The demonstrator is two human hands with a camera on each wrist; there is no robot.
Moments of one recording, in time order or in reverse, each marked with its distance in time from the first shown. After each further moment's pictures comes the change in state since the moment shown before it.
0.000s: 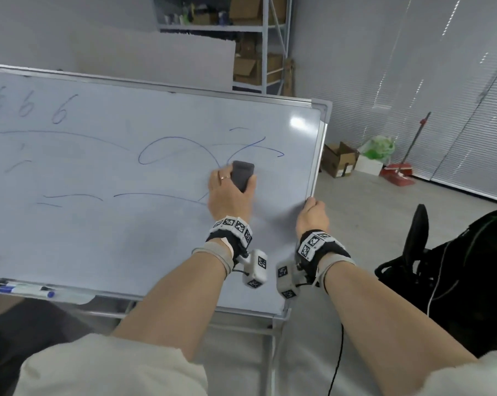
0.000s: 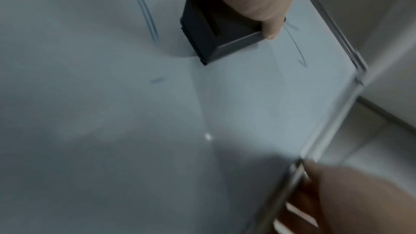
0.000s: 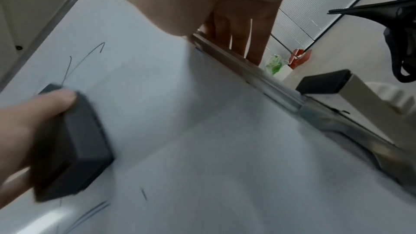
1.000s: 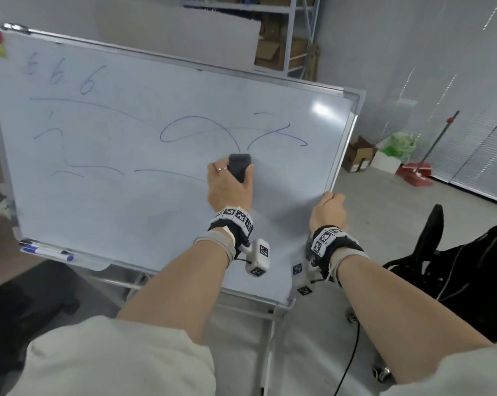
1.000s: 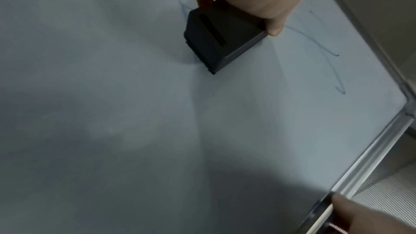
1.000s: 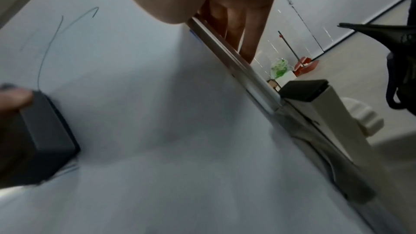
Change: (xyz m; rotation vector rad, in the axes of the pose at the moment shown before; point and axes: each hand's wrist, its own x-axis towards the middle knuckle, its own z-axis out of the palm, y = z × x) left_hand -0.009 -0.025 -0.027 0.044 0.030 -0.175; right_hand -0.019 0.012 -0.001 -0.203 0.125 -0.081
